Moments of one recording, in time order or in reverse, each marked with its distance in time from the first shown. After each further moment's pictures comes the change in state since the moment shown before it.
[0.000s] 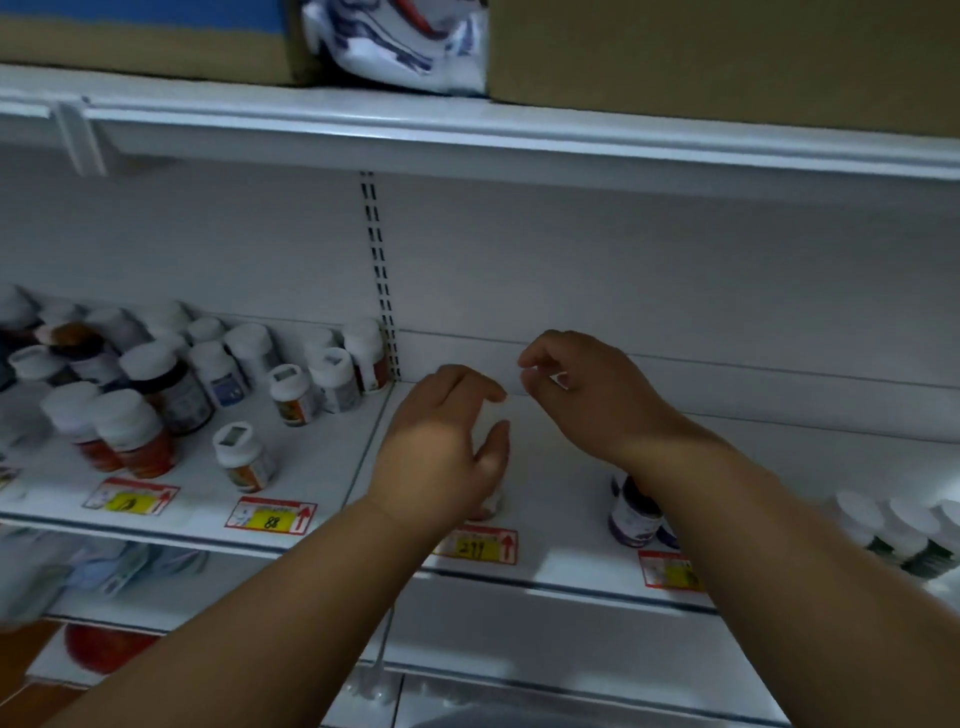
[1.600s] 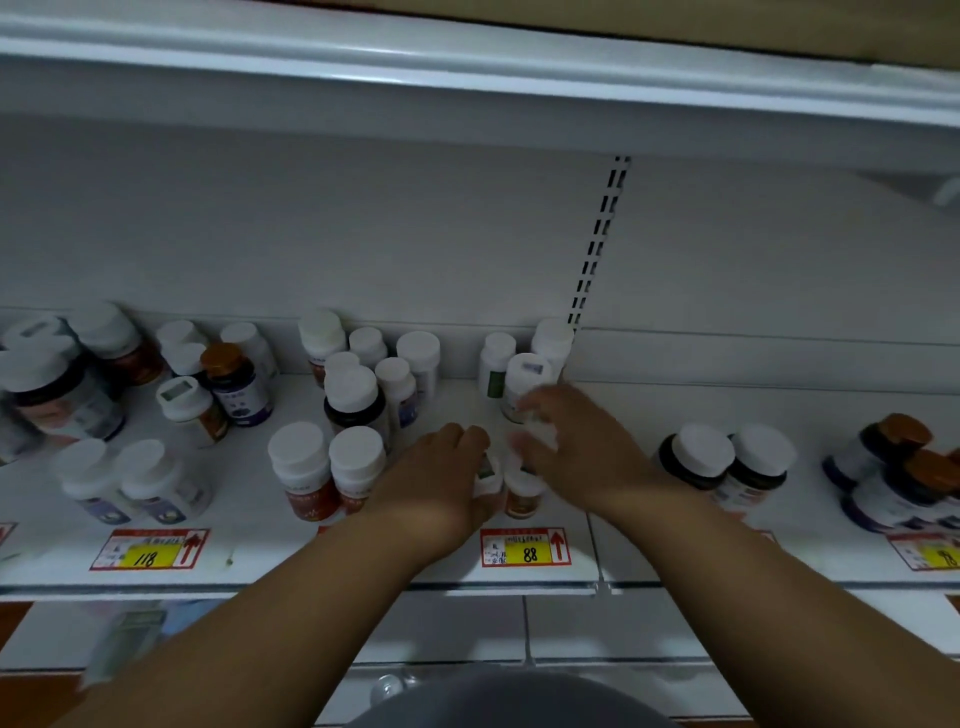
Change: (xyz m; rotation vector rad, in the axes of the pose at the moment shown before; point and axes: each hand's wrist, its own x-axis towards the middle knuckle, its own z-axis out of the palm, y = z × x) left_hand -0.045 -0.288 -0.124 0.054 -0.741 -0.126; right_hand 0.091 -0.152 0.240 -0.027 -0.028 0.157
